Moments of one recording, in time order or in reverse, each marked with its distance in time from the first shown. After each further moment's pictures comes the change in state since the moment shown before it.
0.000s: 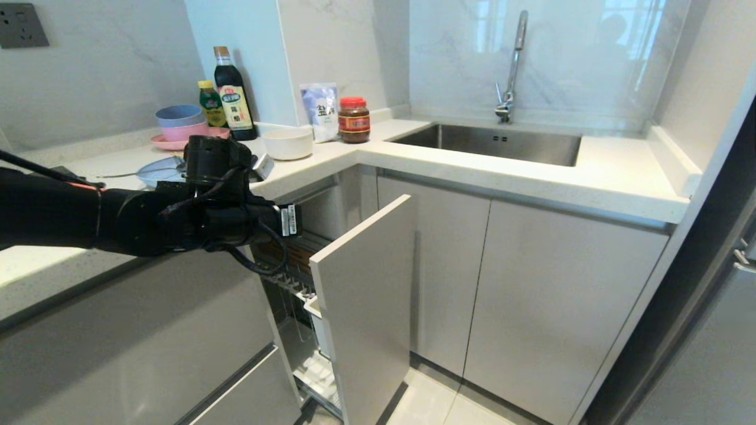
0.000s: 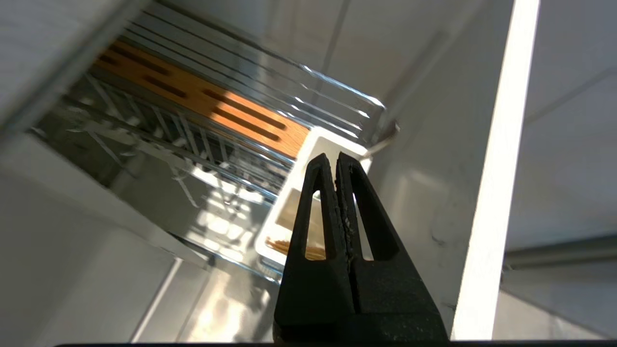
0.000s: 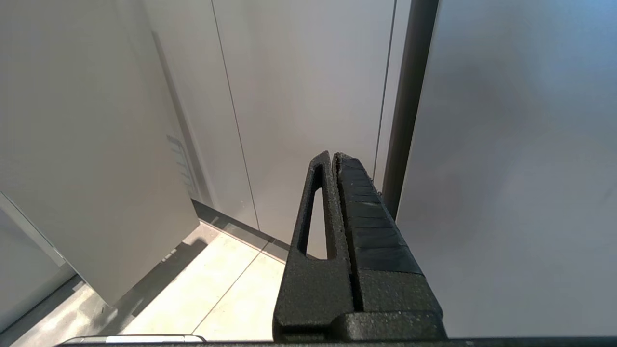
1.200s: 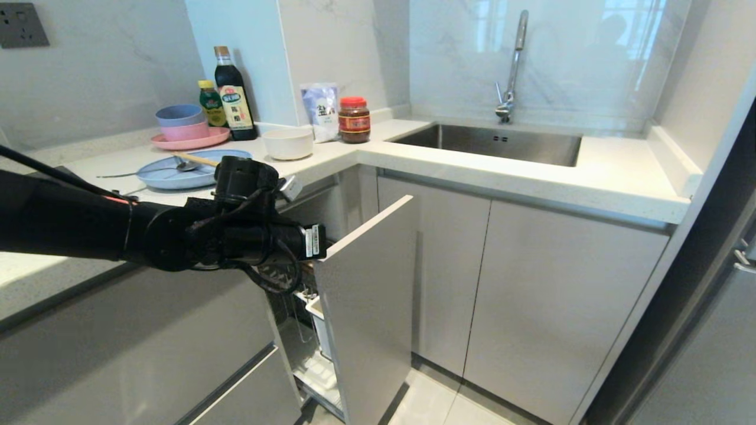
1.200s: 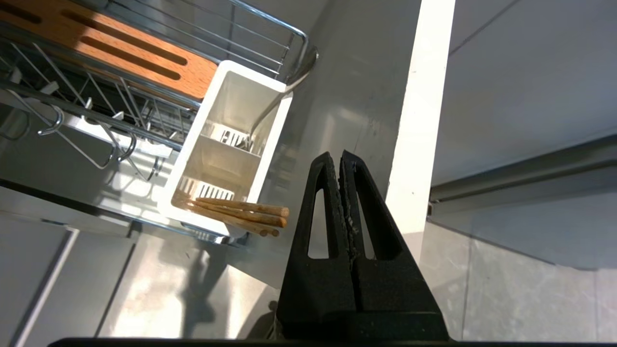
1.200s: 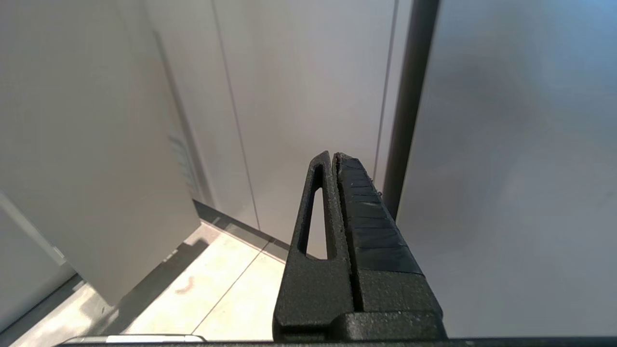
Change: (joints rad) left arm -0.079 0.025 0.042 0.035 -0.171 -0.084; right arm 0.000 0.000 0.000 0.000 0.000 0.000
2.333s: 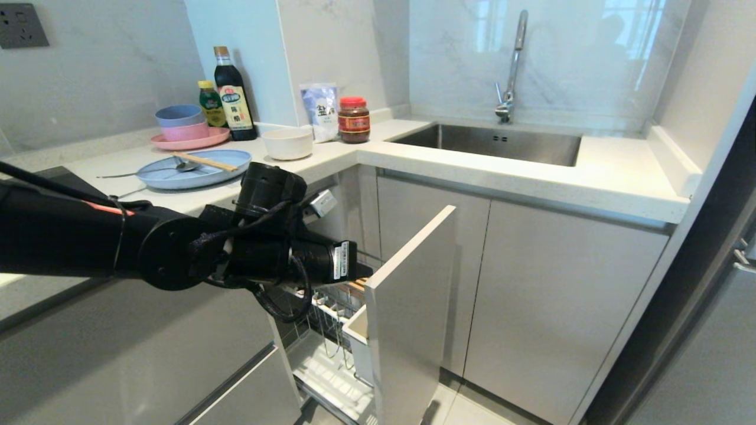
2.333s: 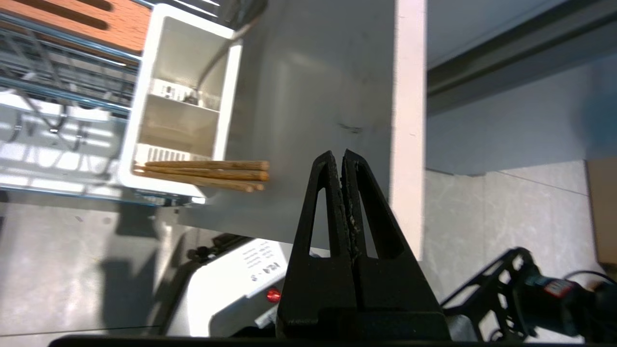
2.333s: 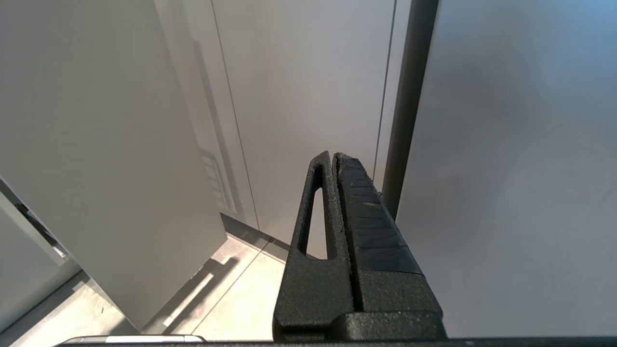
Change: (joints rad) left arm -0.140 -0.062 0.043 0.069 -0.161 -0.131; right arm 0.000 0.000 0.000 0.000 0.000 0.000
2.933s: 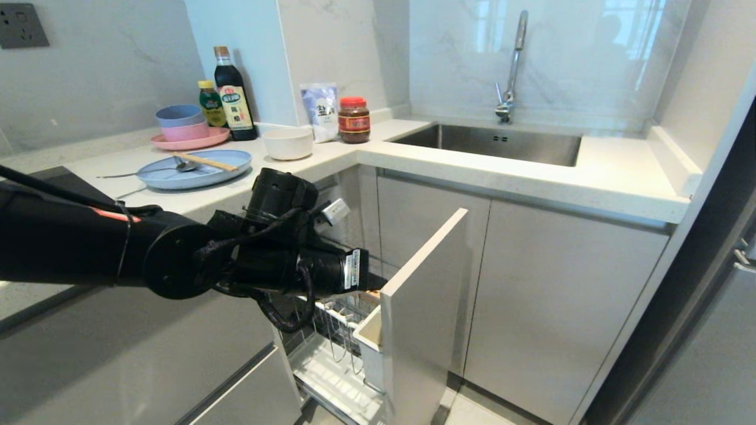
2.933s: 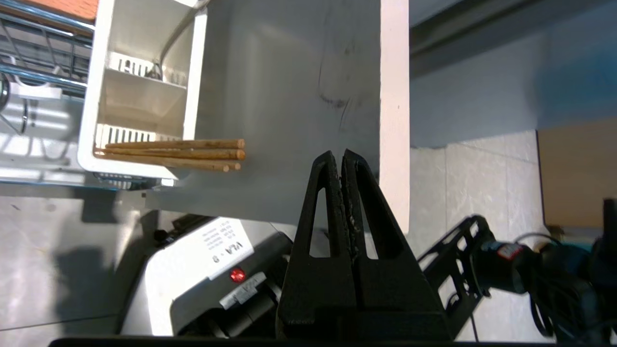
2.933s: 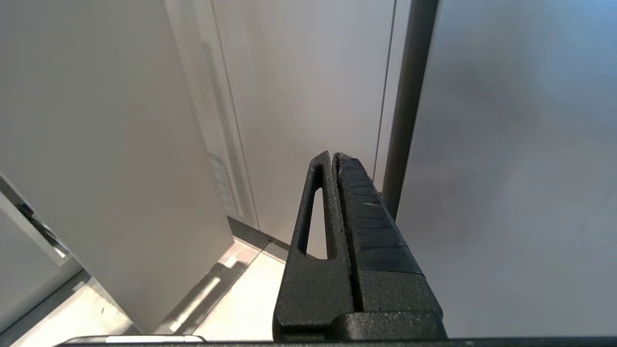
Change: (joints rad) left arm -0.053 -0.004 0.015 0.006 -0.079 -0.055; right arm 0.000 0.000 0.000 0.000 0.000 0.000
